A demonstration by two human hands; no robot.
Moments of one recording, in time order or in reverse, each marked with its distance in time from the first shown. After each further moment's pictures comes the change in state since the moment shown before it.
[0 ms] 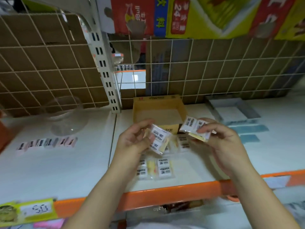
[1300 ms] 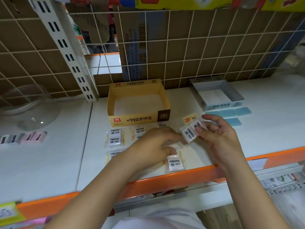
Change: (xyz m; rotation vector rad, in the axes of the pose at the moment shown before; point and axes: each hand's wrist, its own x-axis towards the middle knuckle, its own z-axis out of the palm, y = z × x) left_hand 0.027 -0.039 0.063 1.169 -0.710 0.122; right_hand -0.007 0.023 -0.062 0.025 0.185 0.199
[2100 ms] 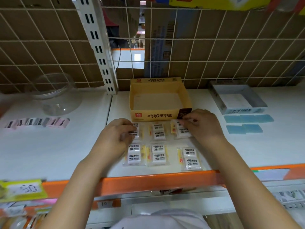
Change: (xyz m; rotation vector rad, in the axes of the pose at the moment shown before) left_hand -0.077 -0.083 -0.029 0.145 0.502 -0.317; right_hand 0.043 0.011 0.062 -1.204 -0.174 -0.303
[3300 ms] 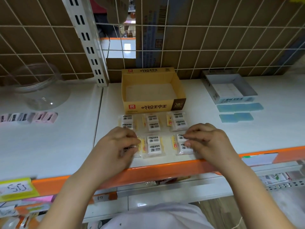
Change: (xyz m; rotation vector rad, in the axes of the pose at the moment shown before) left_hand -0.035 0.002 0.005 -0.067 -0.130 0.270; right_hand -0.070 0.013 -0.009 0.056 -0.057 -0.140
